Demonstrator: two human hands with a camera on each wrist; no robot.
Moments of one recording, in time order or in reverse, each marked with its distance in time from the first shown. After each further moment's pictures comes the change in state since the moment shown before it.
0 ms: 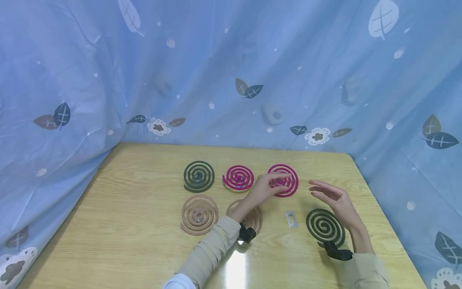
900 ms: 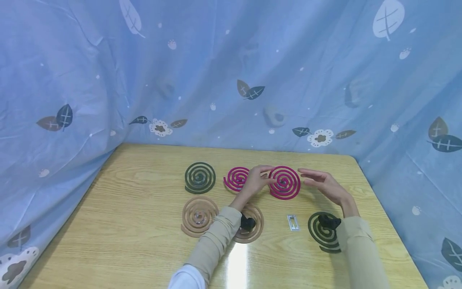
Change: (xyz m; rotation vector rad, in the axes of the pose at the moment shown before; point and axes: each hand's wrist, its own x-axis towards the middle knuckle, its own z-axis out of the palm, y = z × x) left_hand 0.017 -0.027 -0.021 -0.048 0.151 -0.185; right_hand 0.075 0.036 -0.023 -0.009 -0.257 0.156
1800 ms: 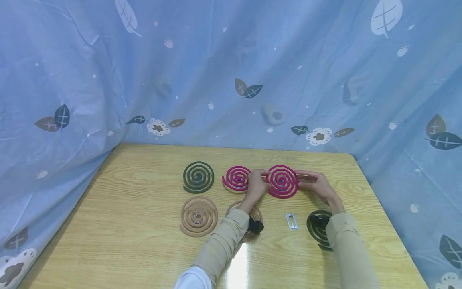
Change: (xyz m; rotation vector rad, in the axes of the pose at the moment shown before) left_hand -0.004 0.000 0.024 0.183 0.245 -0.145; right_hand 0.014 0.025 0.017 0.091 0.147 -0.015
